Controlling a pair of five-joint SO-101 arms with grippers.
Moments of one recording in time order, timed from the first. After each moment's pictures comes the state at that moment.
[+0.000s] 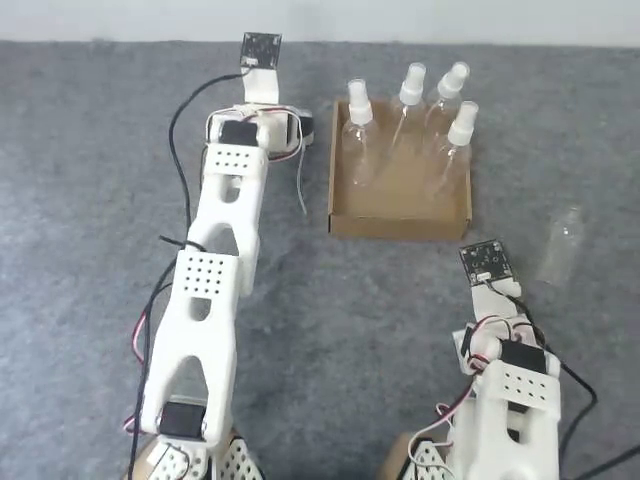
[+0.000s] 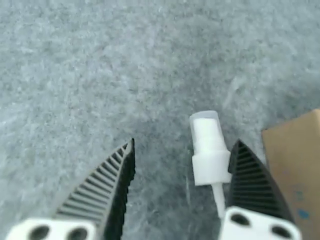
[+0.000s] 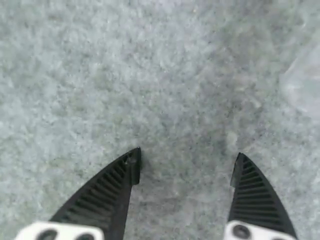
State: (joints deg) left arm 0.9 80.7 -79.5 60.4 5.9; right arm 12.7 -56.6 86.2 46.9 27.5
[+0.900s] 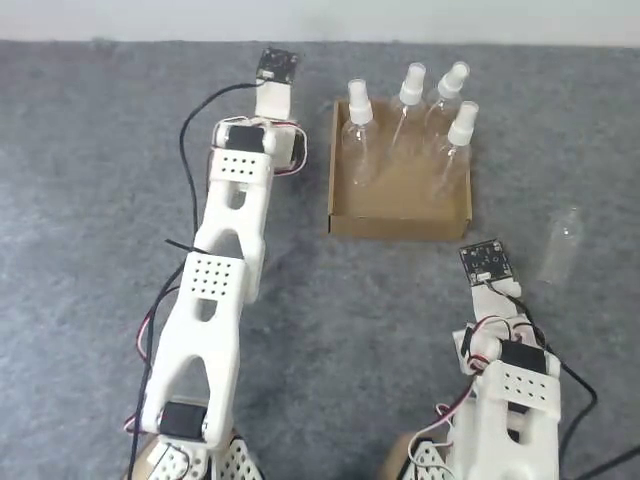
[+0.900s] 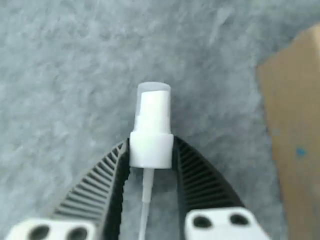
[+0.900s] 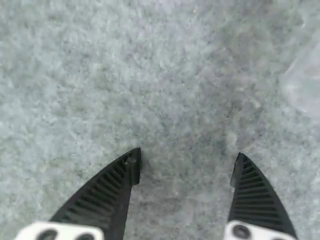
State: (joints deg) left arm 1.1 84.2 -89.5 78.0 1.2; right arm 12.7 -56.6 86.2 46.9 27.5
